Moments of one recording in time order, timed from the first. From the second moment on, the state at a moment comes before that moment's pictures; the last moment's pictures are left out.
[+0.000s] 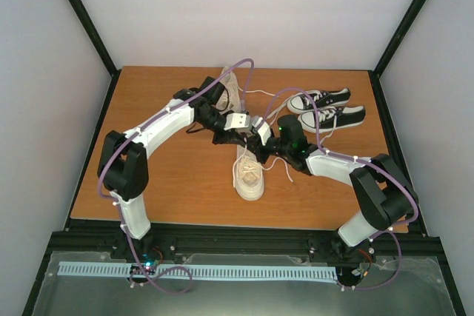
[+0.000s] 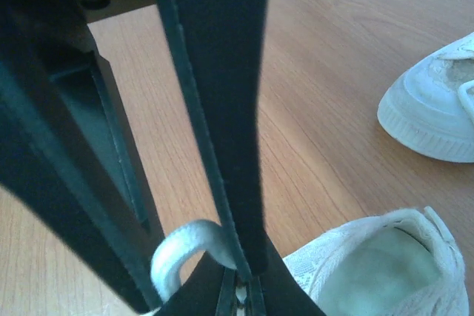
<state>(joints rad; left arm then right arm) -0.53 1.83 1.54 -0.90 0.75 1.02 0.56 1.56 0.75 0.32 -0.58 -0.13</state>
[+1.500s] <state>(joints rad) -0.53 1.79 1.47 -0.78 0.66 0.75 0.57 1.55 0.69 0.39 -0.52 0.00</state>
